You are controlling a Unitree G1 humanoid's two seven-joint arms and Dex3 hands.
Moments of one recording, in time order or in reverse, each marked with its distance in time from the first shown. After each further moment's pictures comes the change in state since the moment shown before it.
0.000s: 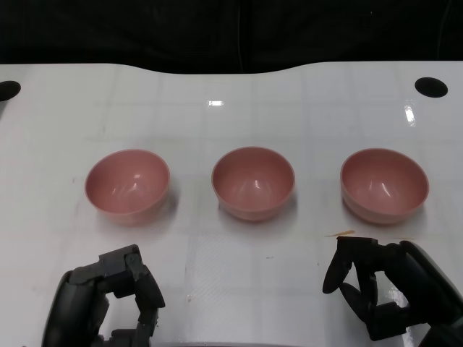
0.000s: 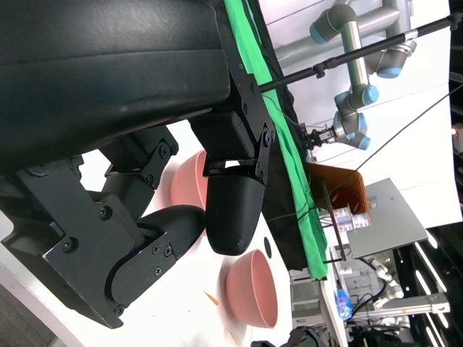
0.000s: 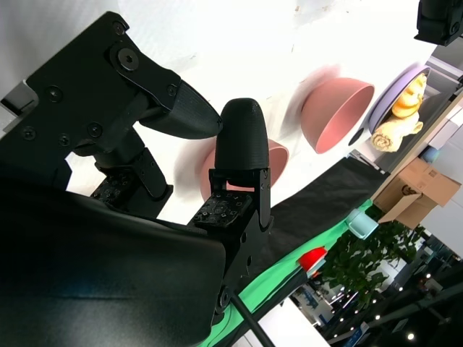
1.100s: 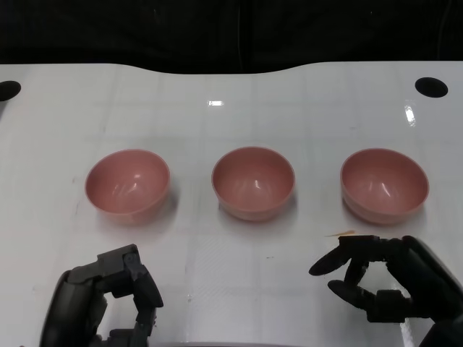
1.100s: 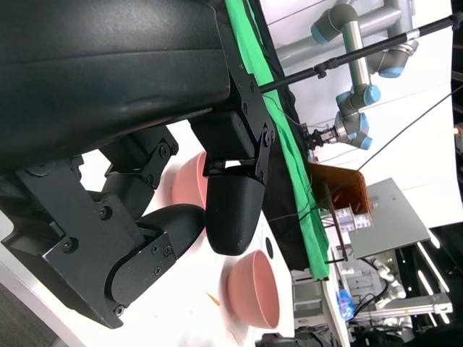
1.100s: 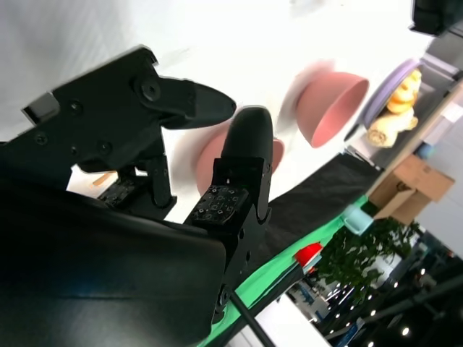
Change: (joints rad) left arm 0.001 0.009 0.002 -0.004 -0.004 0.007 -0.001; right arm -0.017 -0.024 -0.004 -0.007 -0.027 -0.003 -0.014
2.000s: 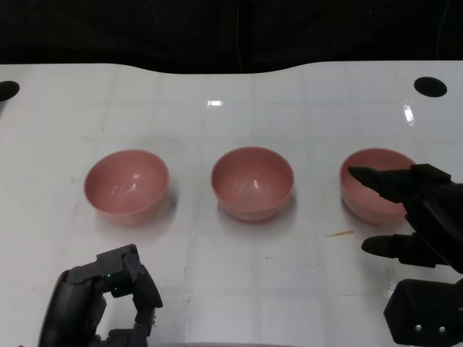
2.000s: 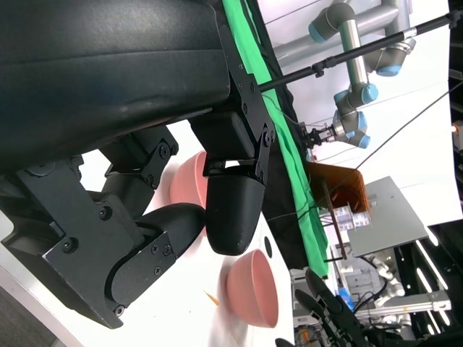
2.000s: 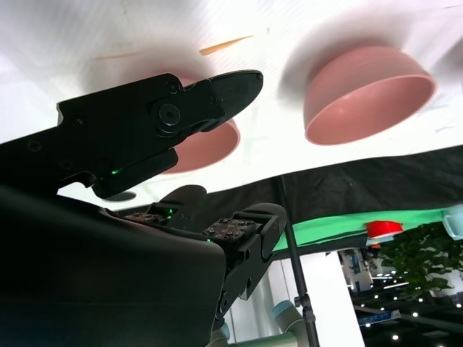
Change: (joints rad) left arm 0.003 0.003 -0.002 -0.009 -0.003 -0.001 0.000; right arm -0.101 -0.111 -0.017 -0.152 -0.401 0.346 -0.177
